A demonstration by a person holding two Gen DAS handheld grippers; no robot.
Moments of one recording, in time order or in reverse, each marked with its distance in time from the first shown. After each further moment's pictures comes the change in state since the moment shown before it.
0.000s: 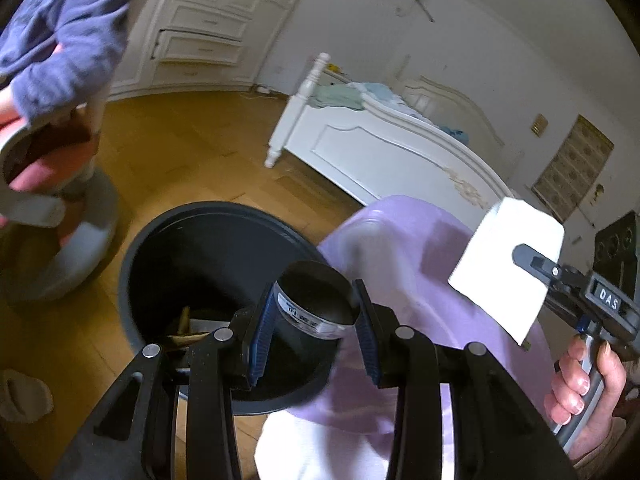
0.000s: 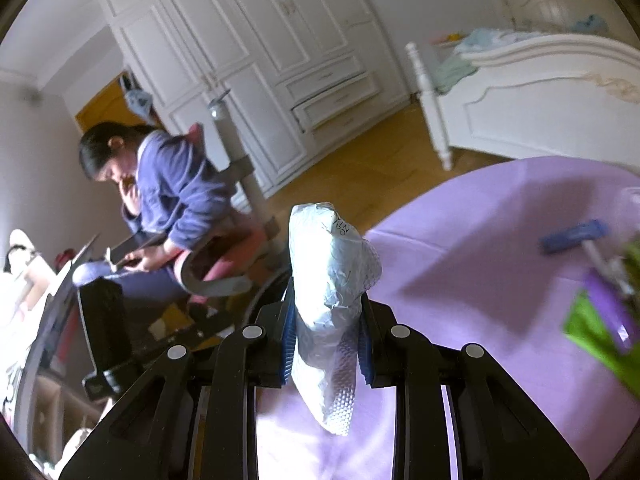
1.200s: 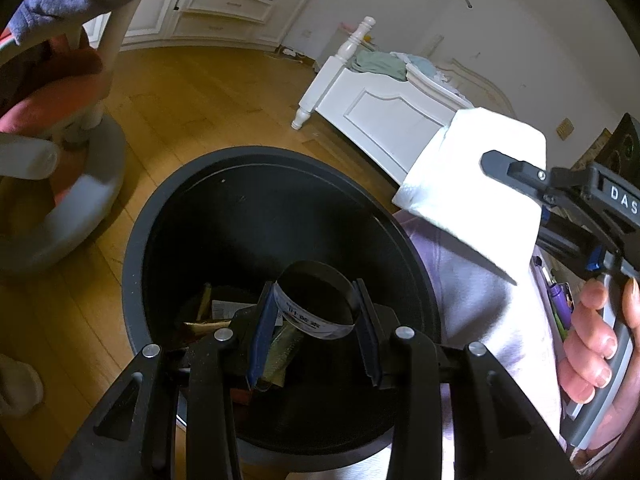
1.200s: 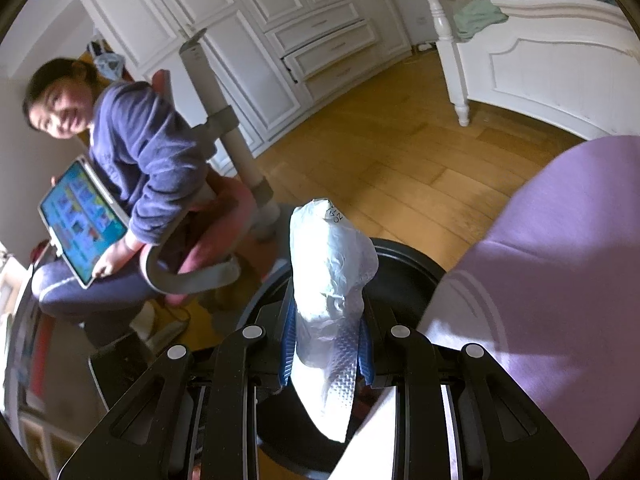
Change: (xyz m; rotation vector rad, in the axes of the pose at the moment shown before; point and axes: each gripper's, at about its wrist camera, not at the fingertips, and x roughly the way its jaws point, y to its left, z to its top) left arm 0.072 0.075 -0.010 -0.091 0.124 0.017; right arm 0.187 0.041 0.022 0.023 0.154 -0.044
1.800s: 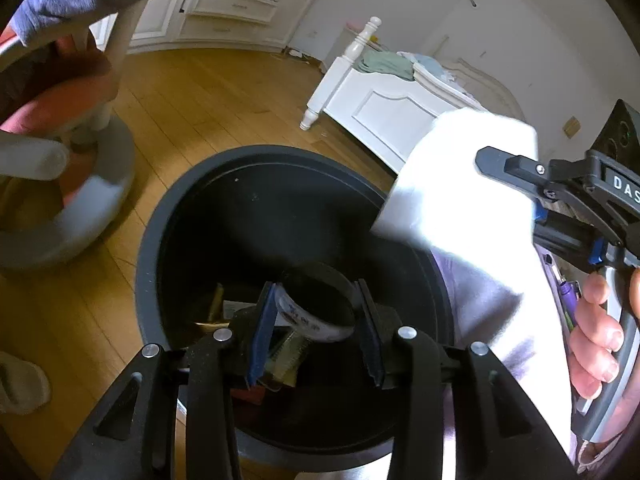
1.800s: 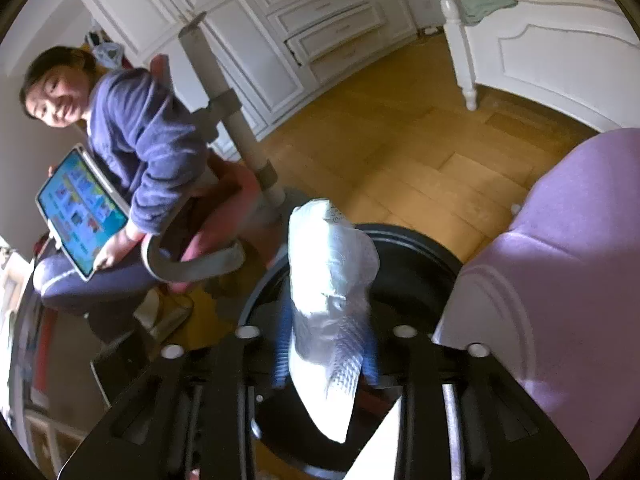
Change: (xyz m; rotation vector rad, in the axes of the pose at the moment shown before) left arm 0.000 0.005 -0.002 0.006 -0.006 0.037; right arm 0.014 -0.002 0.002 0.000 0.066 0.024
